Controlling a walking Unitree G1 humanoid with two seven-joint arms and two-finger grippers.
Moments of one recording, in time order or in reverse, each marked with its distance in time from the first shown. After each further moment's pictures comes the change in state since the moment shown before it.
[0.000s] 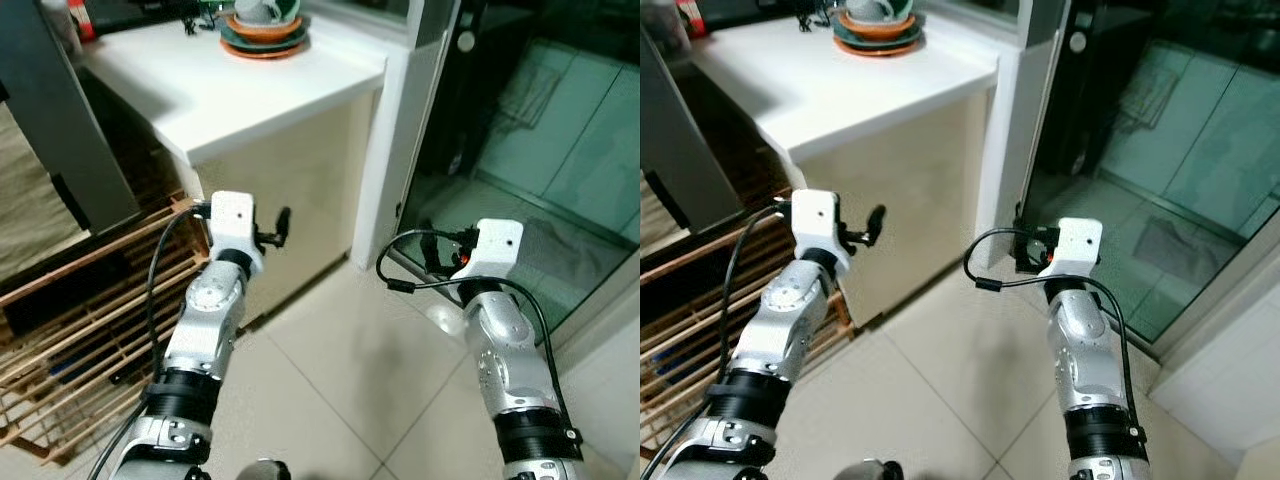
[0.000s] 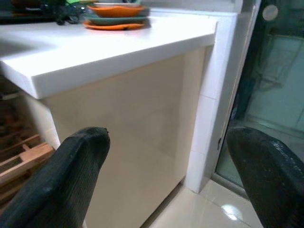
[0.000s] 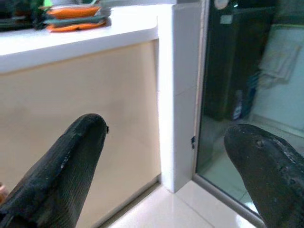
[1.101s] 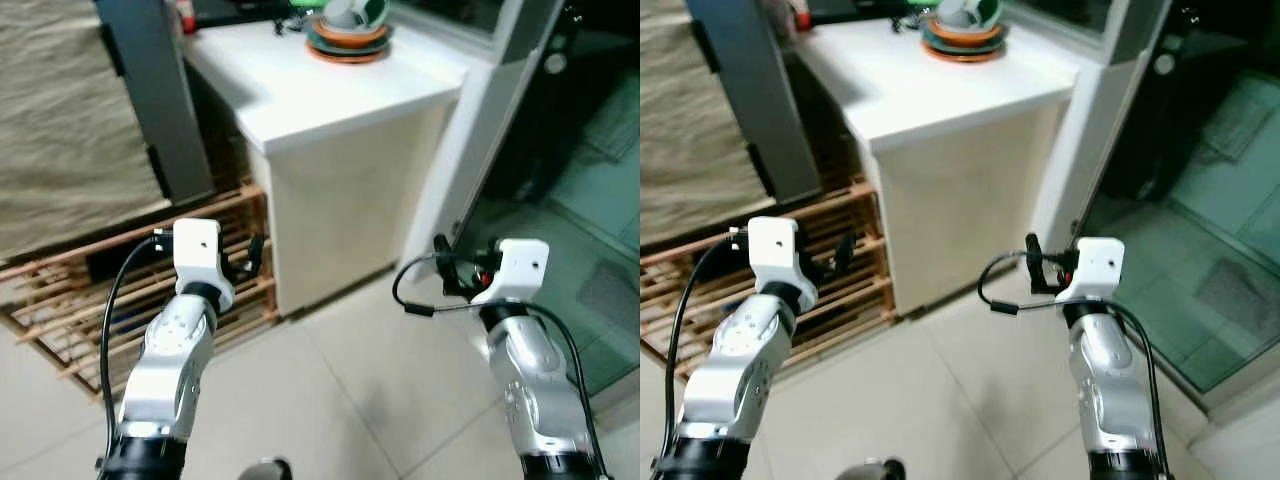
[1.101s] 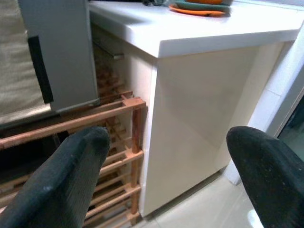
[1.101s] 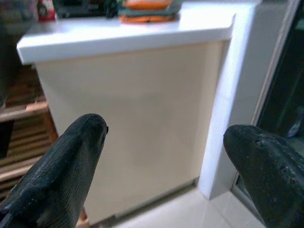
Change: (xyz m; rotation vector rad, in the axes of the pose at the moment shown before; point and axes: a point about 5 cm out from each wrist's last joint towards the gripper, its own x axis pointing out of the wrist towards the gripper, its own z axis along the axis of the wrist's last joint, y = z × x) left arm -0.049 0.016 -0.003 -0.055 0.069 0.053; right arm -0.027 -0.014 -0.002 -0.035 0.021 0.019
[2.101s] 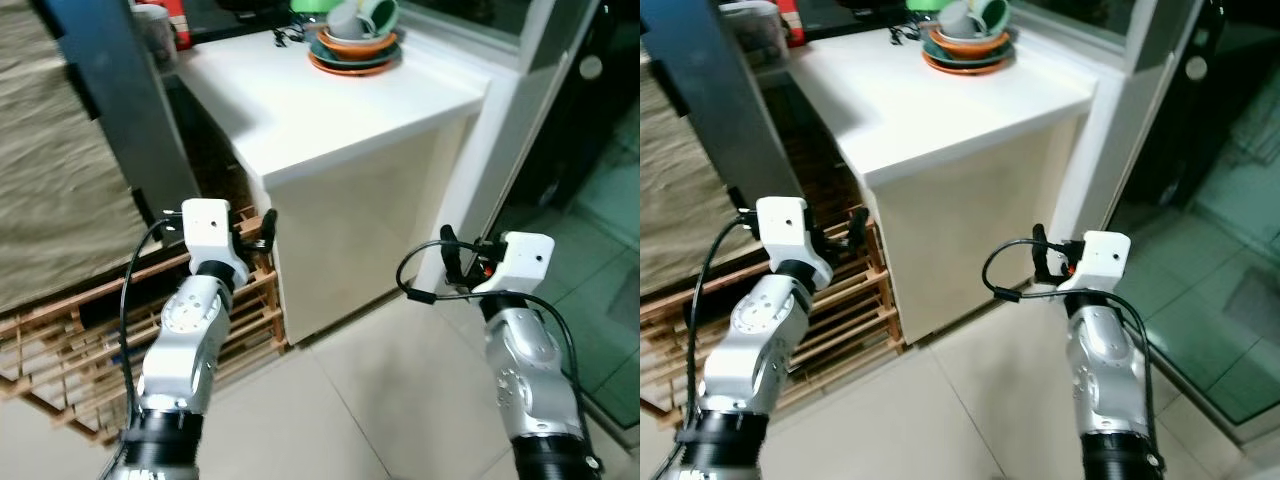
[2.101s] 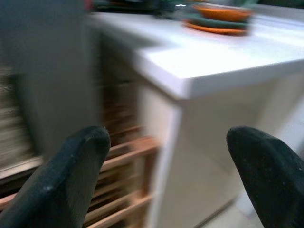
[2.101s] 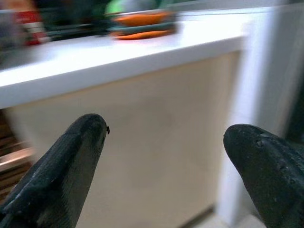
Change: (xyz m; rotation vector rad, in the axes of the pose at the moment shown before) left arm 0.016 0.009 0.008 -0.011 -0.028 0.021; right arm 0.012 0.012 0.004 0.082 -0.058 -0.020
